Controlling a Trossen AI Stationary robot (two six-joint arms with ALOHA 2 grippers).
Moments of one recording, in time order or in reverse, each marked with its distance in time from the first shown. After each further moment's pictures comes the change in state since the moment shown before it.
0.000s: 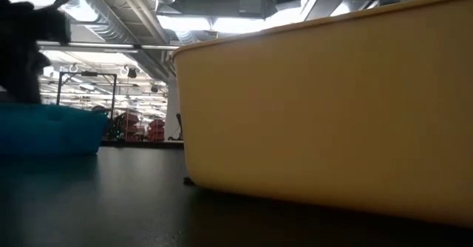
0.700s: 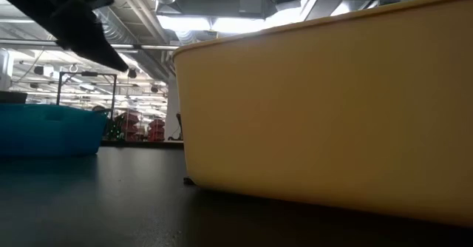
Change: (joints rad) left arm 0.199 0.016 0.000 0.520 -0.406 0.505; right arm 0.000 0.000 0.000 0.000 0.011 0.000
